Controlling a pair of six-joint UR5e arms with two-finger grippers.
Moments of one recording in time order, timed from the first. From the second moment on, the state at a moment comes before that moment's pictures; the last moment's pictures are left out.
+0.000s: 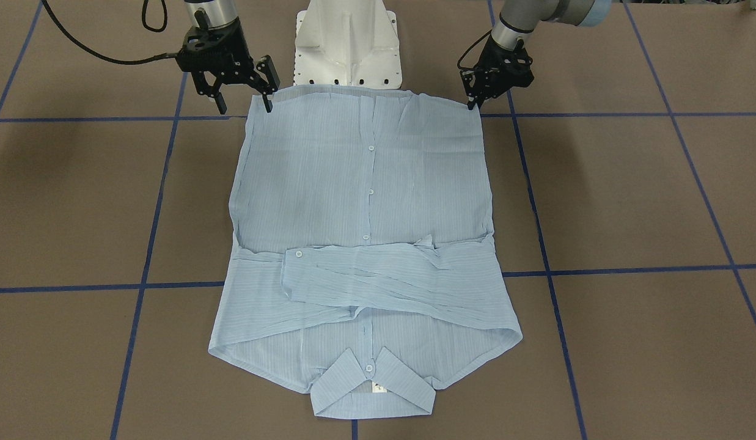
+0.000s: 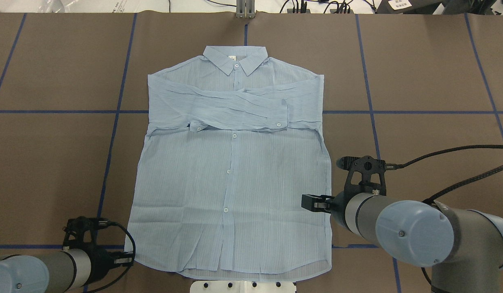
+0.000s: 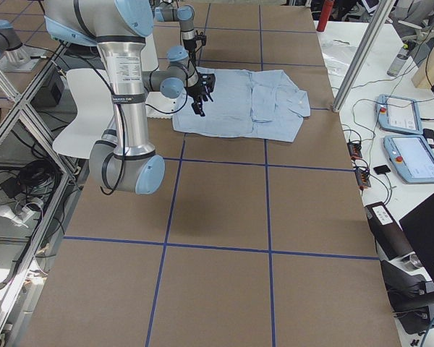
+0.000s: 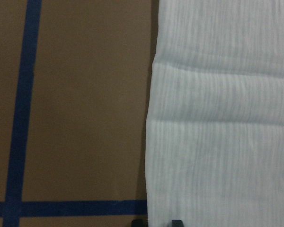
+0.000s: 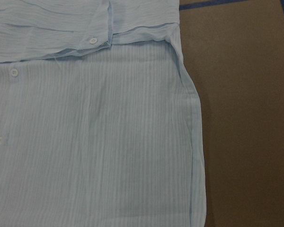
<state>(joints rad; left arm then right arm) -0.07 -1.44 -2.06 -2.20 -1.48 -1.56 0.24 -1.39 2.25 -1.52 1.44 1.50</state>
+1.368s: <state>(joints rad) -0.07 -1.45 -2.09 -2.20 -1.48 -1.56 -0.11 -1.52 2.21 -1.52 1.11 1.75</state>
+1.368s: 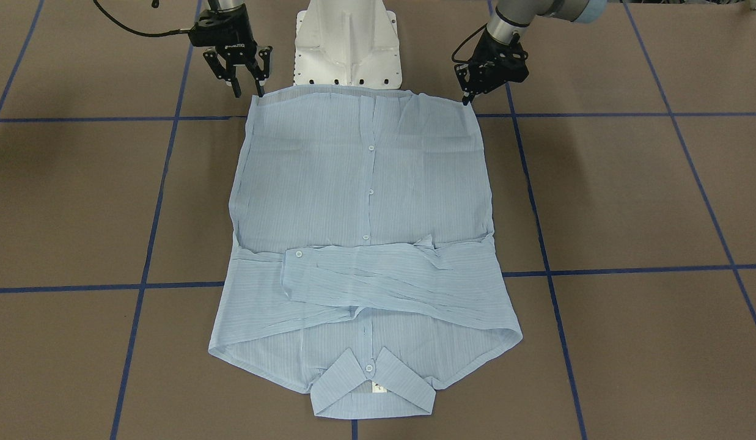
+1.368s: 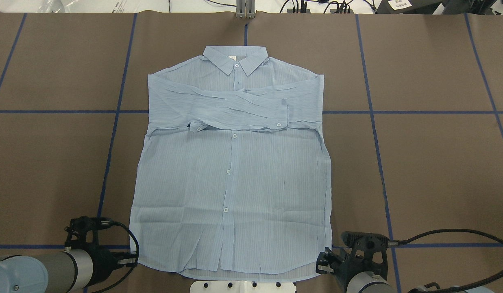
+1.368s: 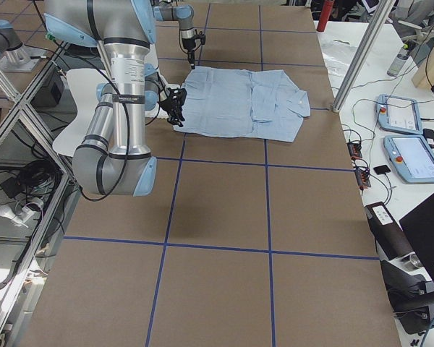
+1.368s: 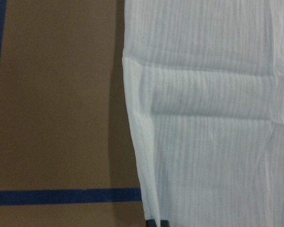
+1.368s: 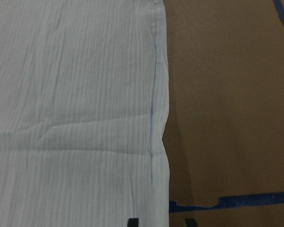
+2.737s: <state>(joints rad) -0.07 -1.45 -2.09 -2.20 -1.48 -1.56 -0.15 -1.47 2.12 -1.54 1.09 1.79</state>
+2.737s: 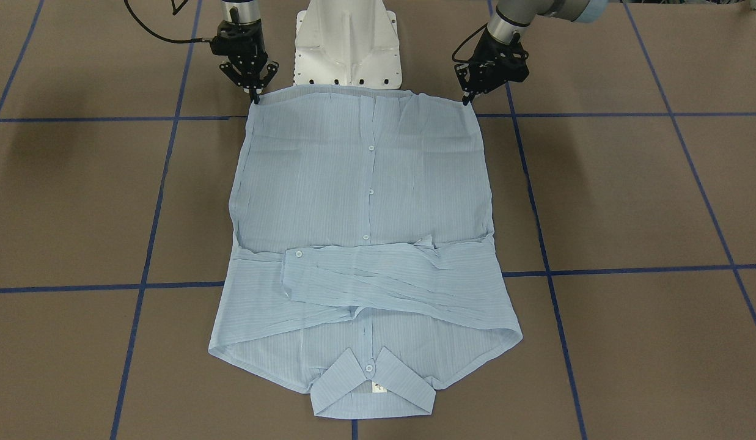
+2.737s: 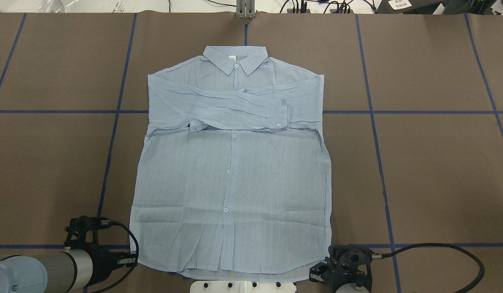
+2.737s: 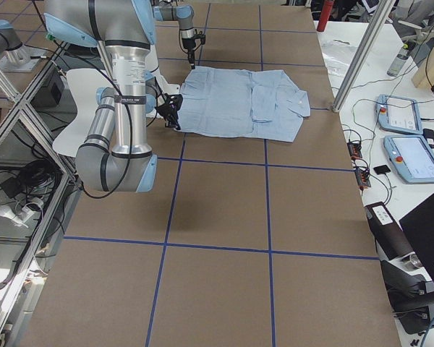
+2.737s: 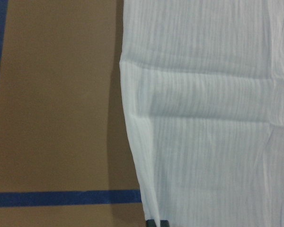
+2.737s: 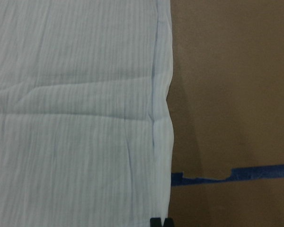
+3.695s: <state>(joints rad) -0.08 -1.45 -2.51 -1.93 -1.60 -1.55 -0.13 -1.53 2.59 -1.92 1.25 1.80</state>
